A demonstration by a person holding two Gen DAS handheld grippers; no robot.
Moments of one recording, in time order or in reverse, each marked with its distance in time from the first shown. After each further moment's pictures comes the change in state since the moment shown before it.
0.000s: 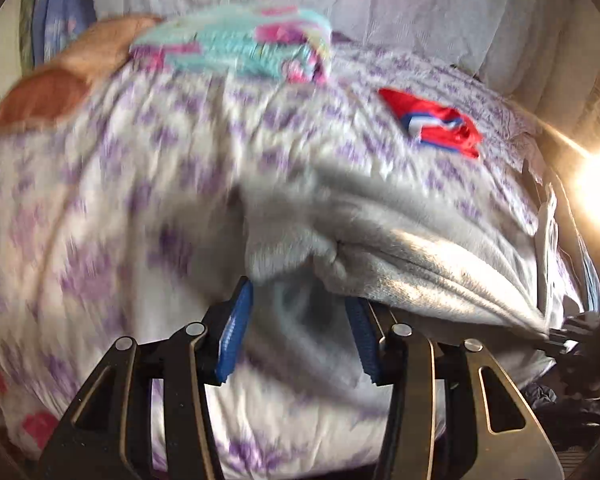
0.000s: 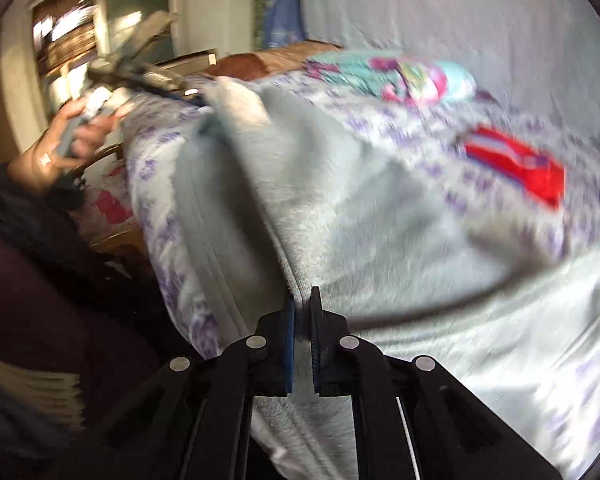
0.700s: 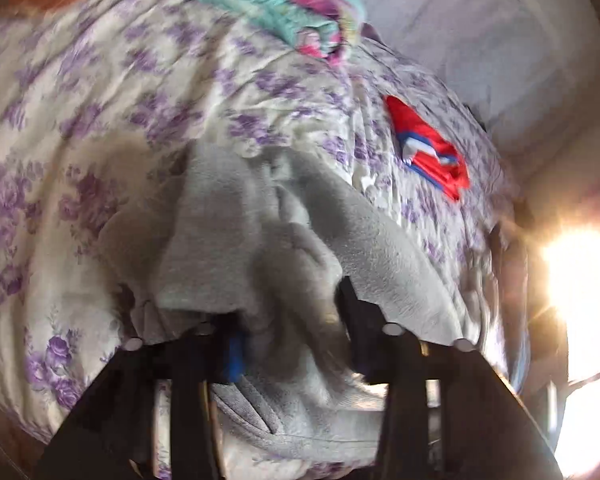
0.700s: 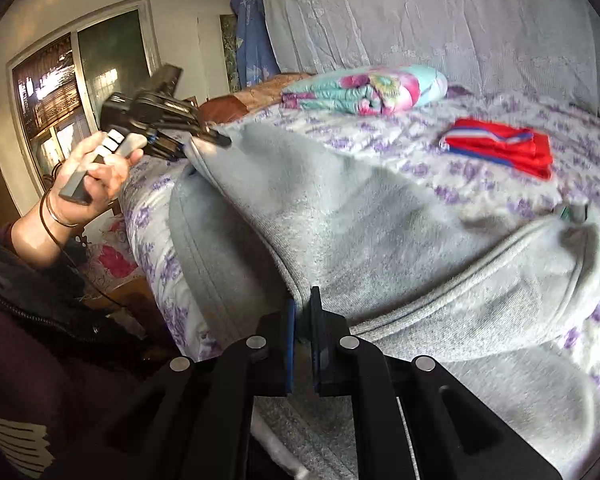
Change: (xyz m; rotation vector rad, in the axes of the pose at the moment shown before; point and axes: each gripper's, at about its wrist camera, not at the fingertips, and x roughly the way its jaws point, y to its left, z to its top) left arm 0.039 0.005 0.023 -0.328 0.076 -0.225; right arm -0.011 -0.001 -0.008 0.121 -0.145 0.018
